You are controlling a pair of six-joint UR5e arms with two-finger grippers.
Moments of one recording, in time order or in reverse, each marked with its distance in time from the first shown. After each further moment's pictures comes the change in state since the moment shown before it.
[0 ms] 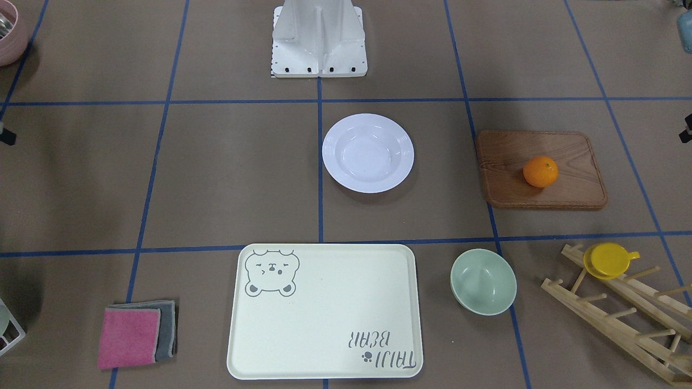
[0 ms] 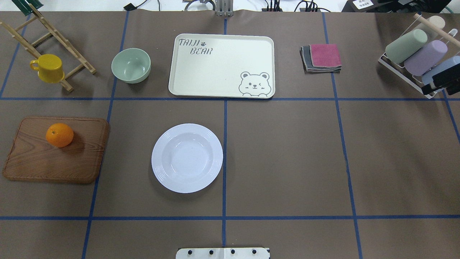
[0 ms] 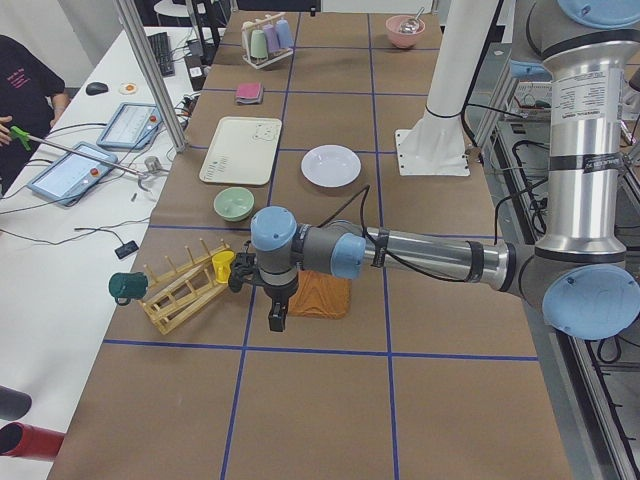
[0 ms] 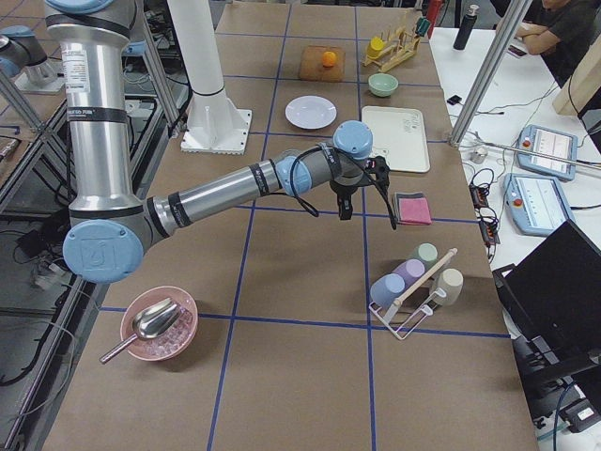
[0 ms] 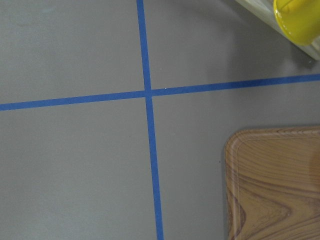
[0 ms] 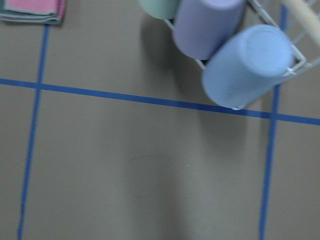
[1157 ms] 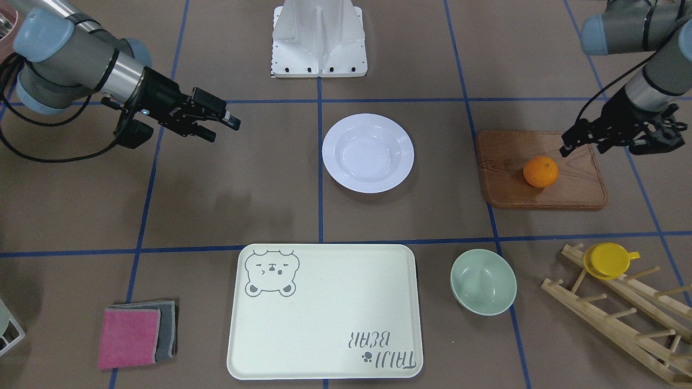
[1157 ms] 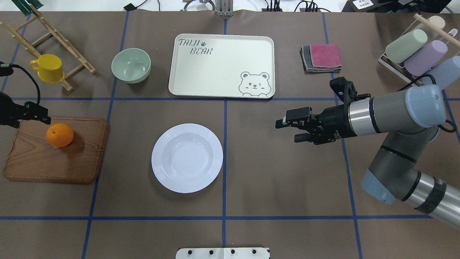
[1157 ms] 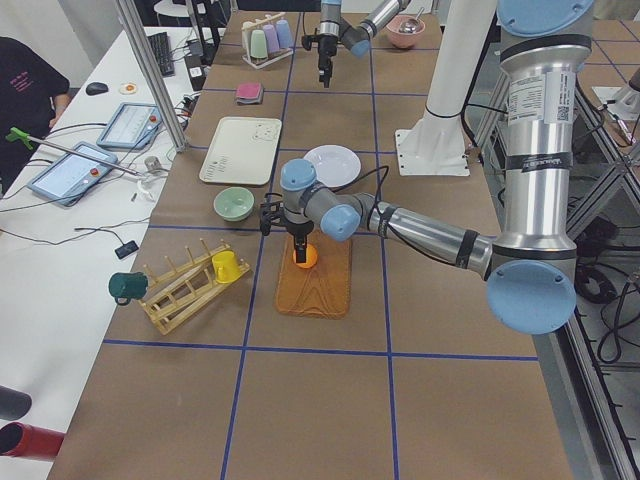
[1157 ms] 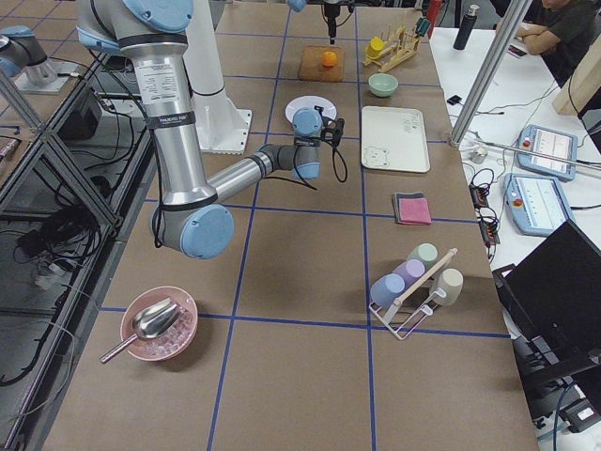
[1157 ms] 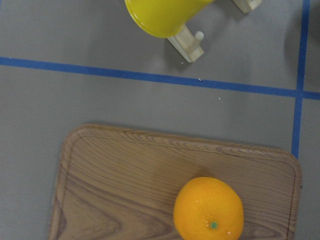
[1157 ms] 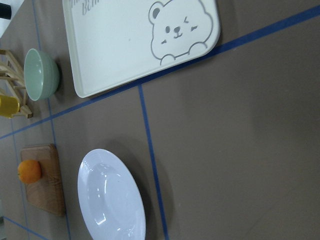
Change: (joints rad) left arm 0.451 -0.044 -0.054 -0.294 0.129 -0.733; right arm -0.602 0.188 -0.173 1.009 -0.457 1.260
